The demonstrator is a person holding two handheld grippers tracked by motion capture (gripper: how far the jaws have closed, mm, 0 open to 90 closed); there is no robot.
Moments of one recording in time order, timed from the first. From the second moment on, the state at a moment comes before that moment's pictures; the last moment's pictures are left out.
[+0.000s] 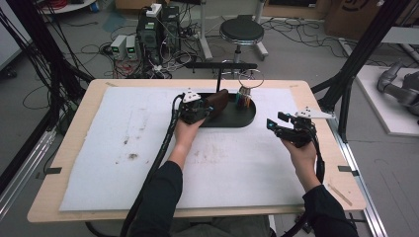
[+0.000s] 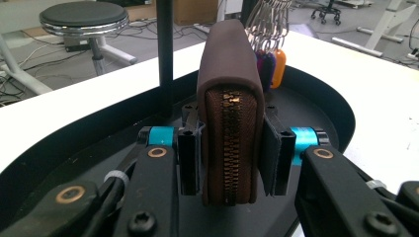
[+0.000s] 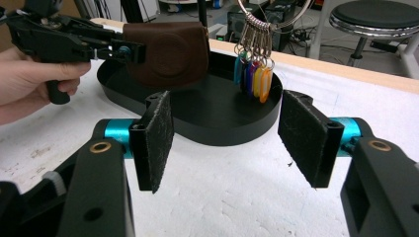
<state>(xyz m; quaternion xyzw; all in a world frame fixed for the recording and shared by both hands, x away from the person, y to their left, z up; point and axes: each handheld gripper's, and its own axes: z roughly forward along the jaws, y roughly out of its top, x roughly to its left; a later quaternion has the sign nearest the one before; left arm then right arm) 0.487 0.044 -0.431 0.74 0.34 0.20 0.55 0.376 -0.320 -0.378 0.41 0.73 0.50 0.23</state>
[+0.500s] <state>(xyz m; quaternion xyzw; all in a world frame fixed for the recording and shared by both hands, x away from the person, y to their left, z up) 0.490 0.046 -0.437 0.74 0.35 0.20 0.54 0.376 -0.319 -0.379 0.40 0.73 0.50 0.22</state>
